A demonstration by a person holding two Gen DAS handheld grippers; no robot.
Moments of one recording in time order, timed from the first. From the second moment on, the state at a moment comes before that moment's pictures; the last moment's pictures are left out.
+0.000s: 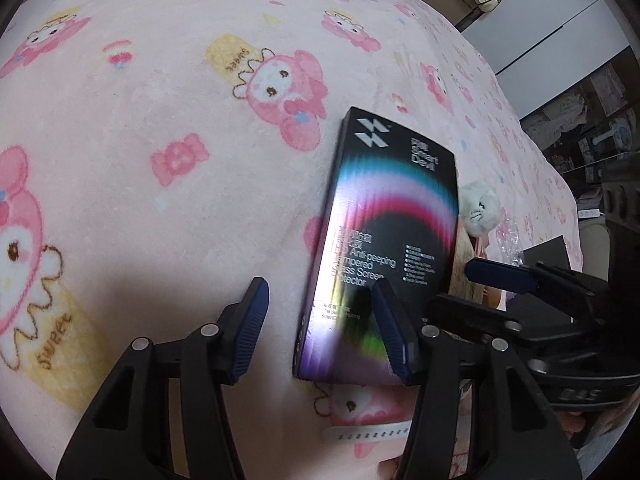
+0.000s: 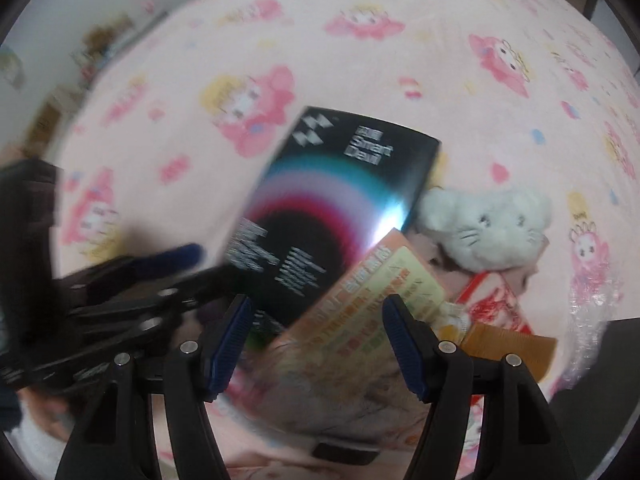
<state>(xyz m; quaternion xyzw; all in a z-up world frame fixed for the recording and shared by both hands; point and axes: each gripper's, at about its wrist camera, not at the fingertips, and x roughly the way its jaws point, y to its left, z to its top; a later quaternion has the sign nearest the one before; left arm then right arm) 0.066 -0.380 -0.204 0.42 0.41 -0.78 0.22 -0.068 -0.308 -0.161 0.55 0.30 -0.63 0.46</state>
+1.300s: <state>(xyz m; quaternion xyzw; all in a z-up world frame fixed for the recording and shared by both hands) 0.041 -0.393 -0.220 0.40 0.50 -0.75 0.15 -0.118 -0.274 -0.174 0.62 0.19 -0.60 0.47</state>
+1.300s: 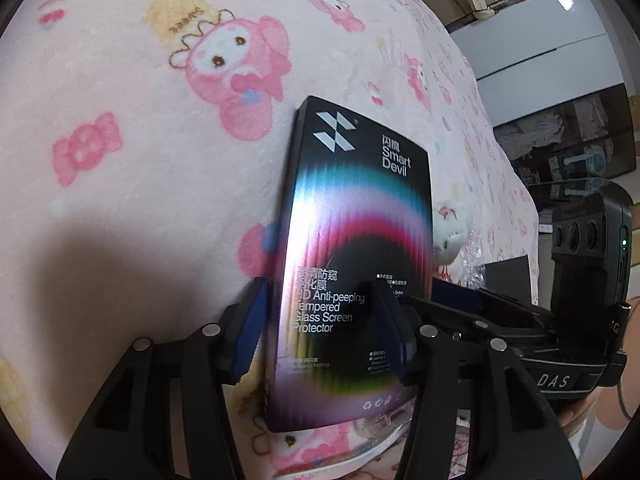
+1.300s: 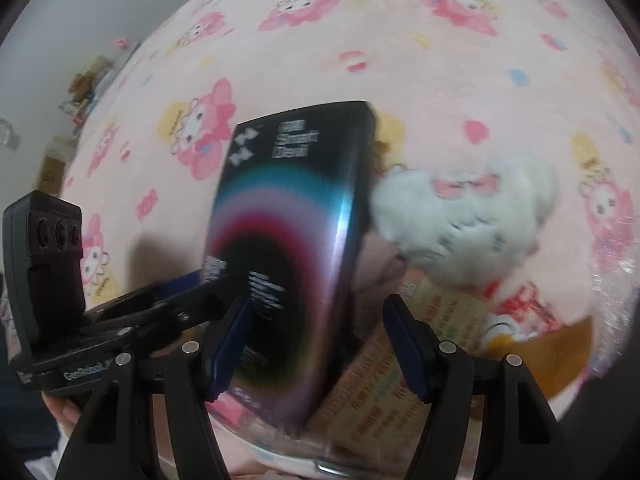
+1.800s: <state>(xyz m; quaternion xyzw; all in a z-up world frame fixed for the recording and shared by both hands) 0.052 -0.345 -0.111 0.37 0.42 -0.82 0.12 -0.107 -0.208 -0.083 0.56 0.10 -0.66 0.50</state>
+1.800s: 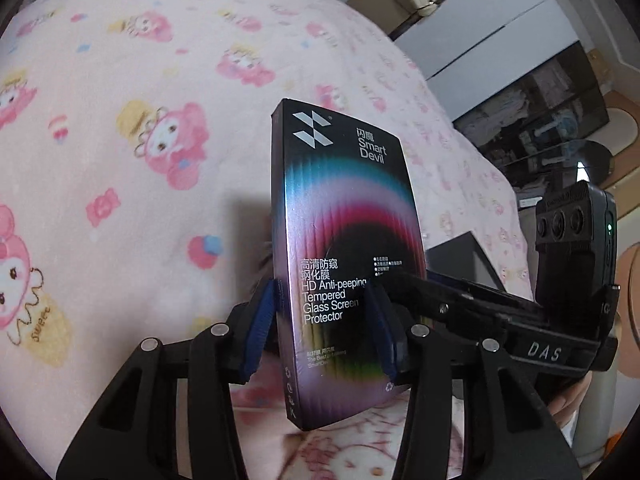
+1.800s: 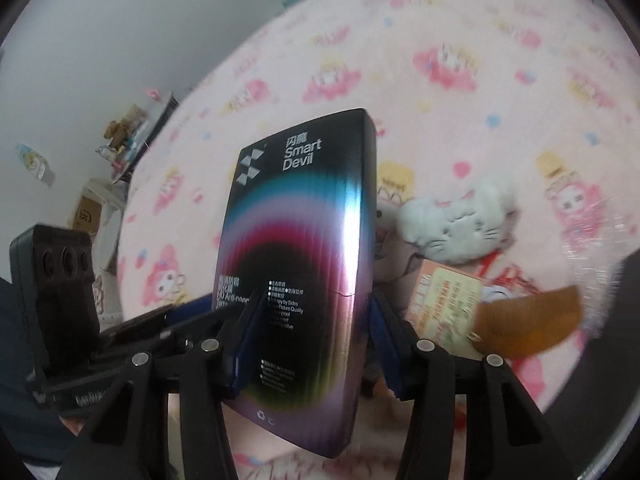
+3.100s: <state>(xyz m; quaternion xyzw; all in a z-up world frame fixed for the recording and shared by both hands) -0.146 -0.031 -0.099 0.50 0.29 -0.81 -0.07 -0.198 0.120 -0.087 0.55 -0.06 -0.77 0.33</state>
